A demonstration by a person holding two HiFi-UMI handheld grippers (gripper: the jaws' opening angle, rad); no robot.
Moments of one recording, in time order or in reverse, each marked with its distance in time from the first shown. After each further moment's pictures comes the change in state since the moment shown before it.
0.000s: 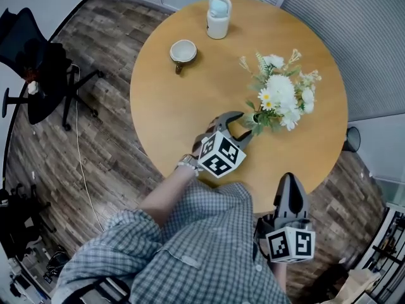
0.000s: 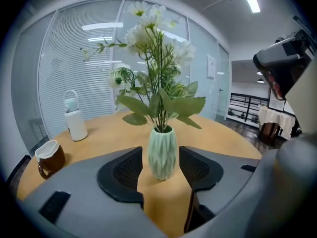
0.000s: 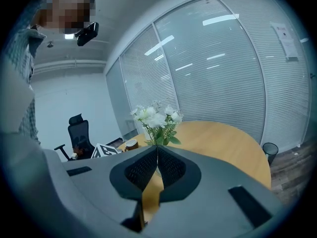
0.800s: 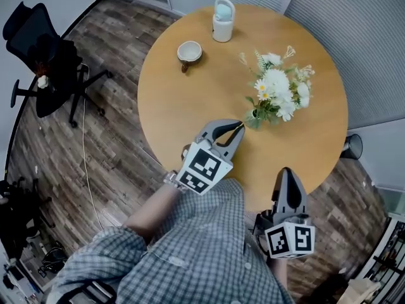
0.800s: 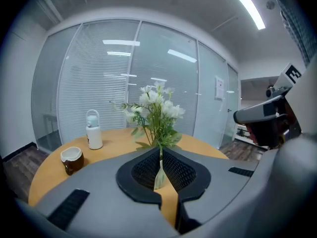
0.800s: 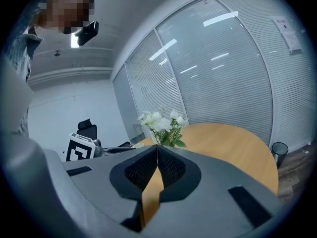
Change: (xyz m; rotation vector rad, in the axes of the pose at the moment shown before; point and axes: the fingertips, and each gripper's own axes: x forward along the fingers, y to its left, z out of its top) left arm -0.099 -0.012 0.062 -0.120 -0.195 0.093; right arm -0.014 0.004 0.005 0.008 -0.051 0.096
